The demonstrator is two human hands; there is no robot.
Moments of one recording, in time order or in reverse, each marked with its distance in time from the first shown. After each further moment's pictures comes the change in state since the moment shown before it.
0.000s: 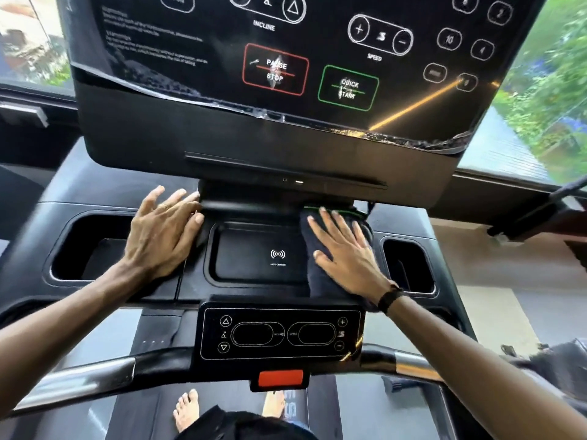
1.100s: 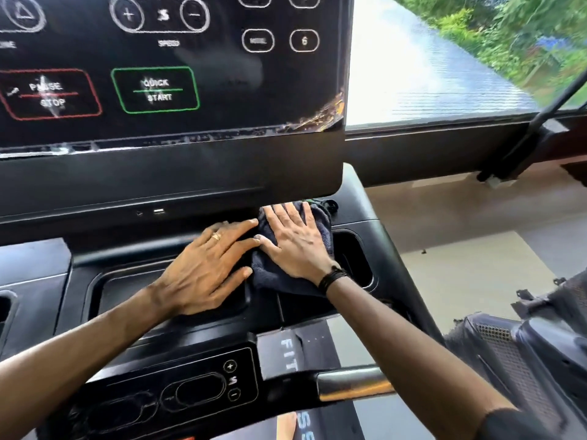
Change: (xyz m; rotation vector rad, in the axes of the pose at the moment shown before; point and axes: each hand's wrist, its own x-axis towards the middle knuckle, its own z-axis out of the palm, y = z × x) left_hand 0.091 0.195 0.059 -0.055 -0.315 0.587; right_hand 0.020 0.086 0.011 0.155 0.131 0.124
